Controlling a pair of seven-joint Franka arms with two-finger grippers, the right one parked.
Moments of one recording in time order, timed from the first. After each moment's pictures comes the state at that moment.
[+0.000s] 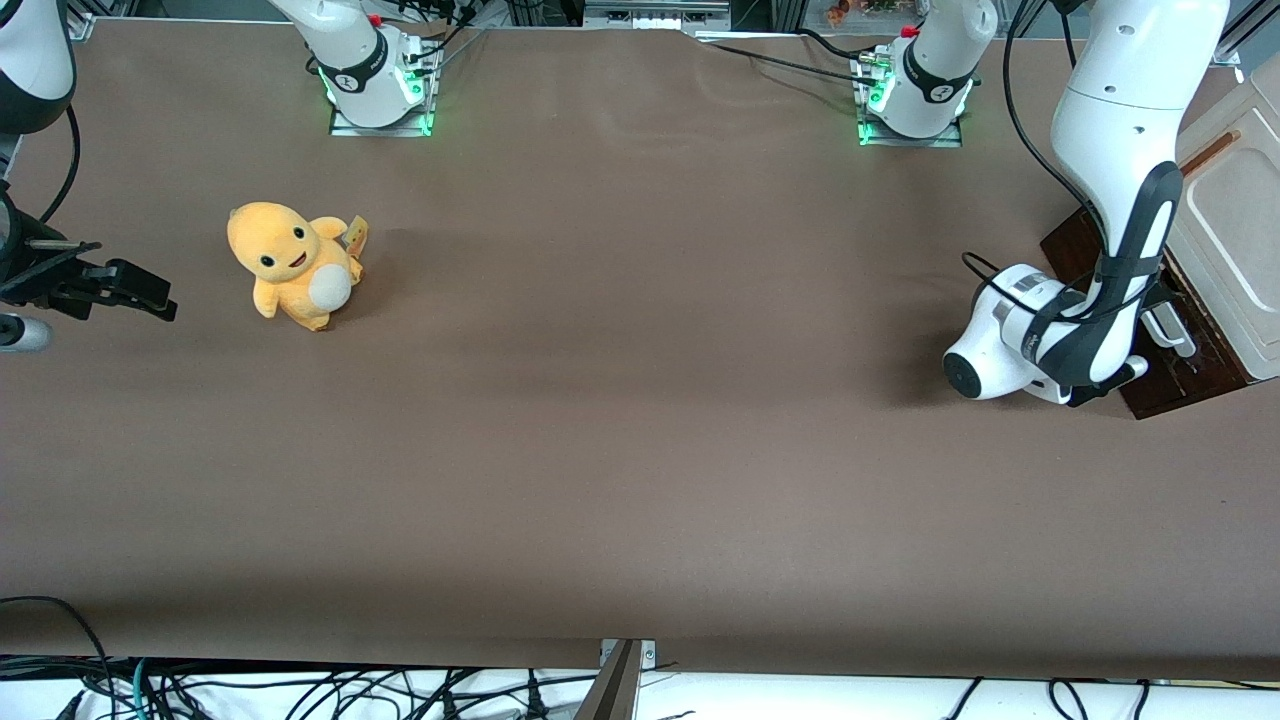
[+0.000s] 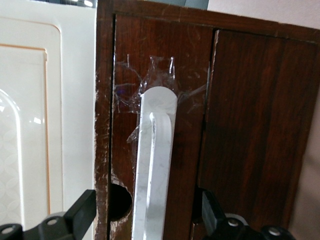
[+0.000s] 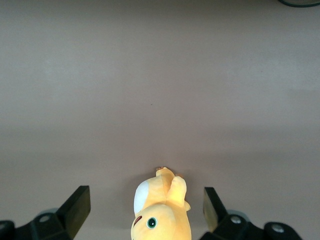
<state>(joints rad) 0.02 0.63 -0.07 -1.90 1.13 1.43 -1.11</state>
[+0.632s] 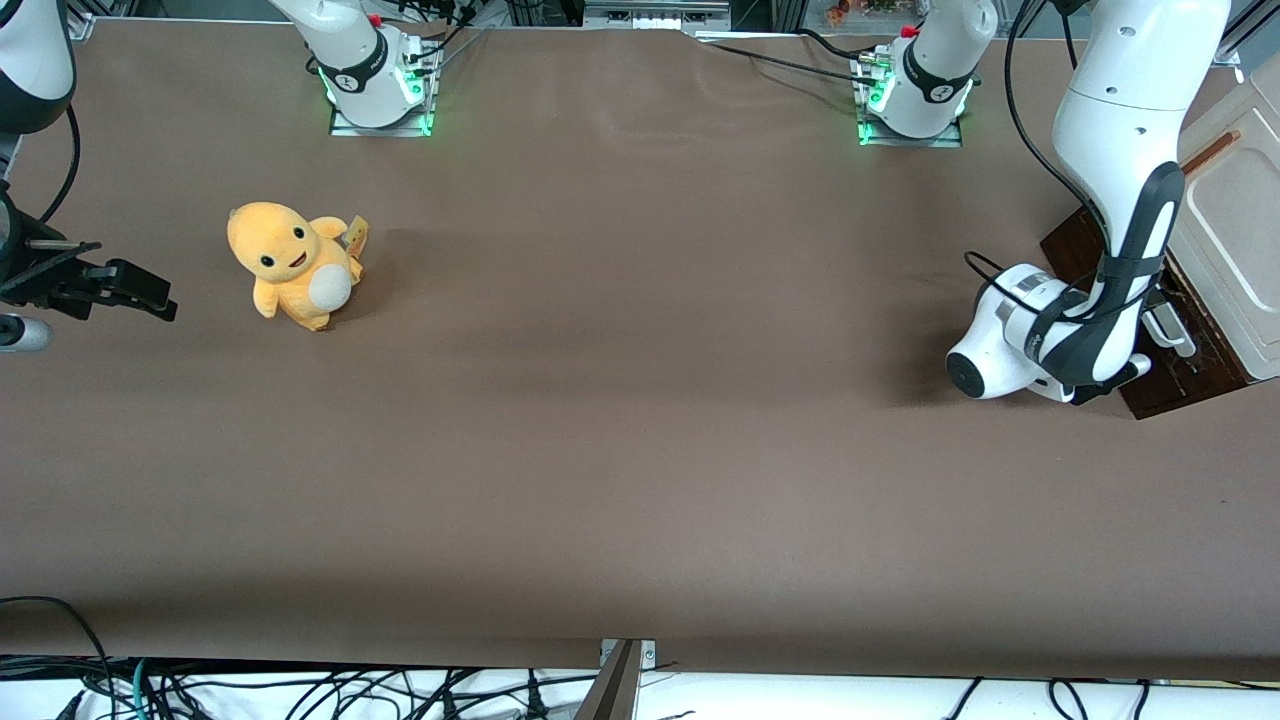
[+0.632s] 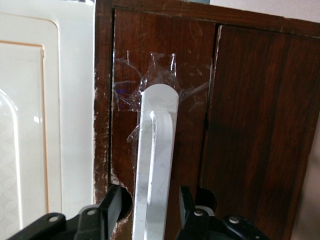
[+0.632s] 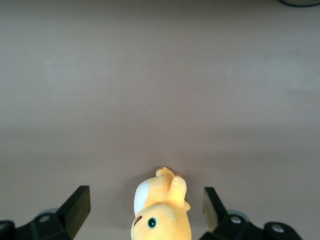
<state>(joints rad) 0.02 0.63 -0.07 -1.90 1.13 1.43 -1.11</state>
